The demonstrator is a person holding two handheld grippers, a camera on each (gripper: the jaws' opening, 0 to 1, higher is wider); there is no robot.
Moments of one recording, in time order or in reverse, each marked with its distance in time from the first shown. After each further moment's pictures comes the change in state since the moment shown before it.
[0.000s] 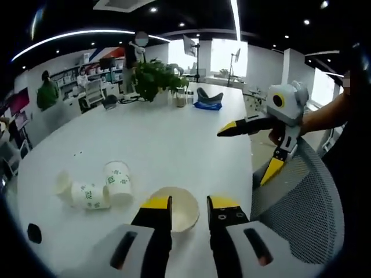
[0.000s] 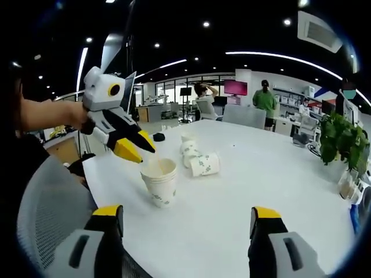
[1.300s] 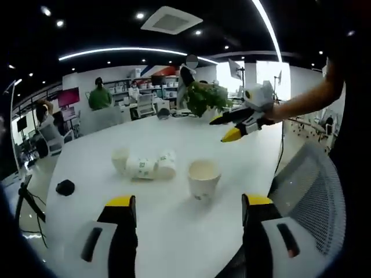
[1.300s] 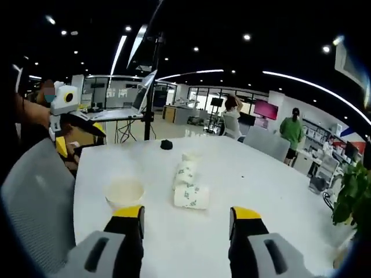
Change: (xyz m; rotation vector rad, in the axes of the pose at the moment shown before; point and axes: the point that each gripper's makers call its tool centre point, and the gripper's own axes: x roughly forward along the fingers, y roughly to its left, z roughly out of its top) left arm -0.105 0.005 -0.056 -0.110 -0.161 0.353; right arm 0.077 -0.058 0.064 -0.265 -0.045 0.160
